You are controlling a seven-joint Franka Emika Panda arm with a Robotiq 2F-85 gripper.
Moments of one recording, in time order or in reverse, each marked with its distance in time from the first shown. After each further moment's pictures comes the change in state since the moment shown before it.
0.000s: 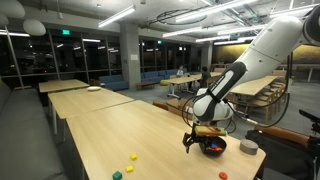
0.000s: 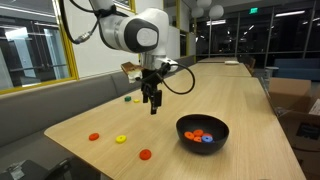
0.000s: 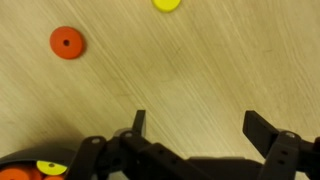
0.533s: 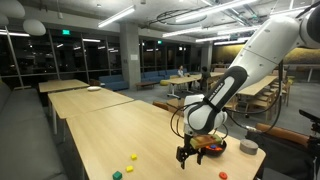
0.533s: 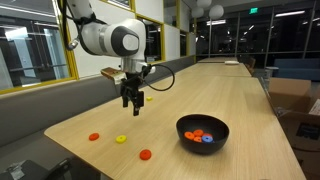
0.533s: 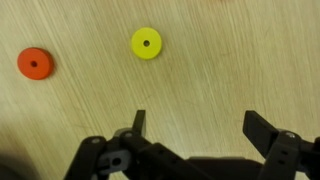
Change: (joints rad) arm 0.121 0.044 0.048 0.025 -0.131 -0.047 0.022
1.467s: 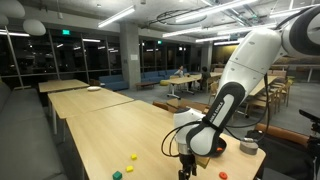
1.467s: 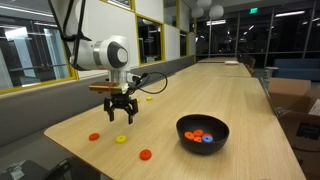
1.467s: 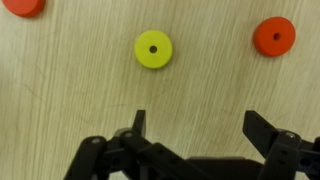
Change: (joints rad) arm 0.081 0.129 0.032 0.045 -0.255 0.004 -0.238
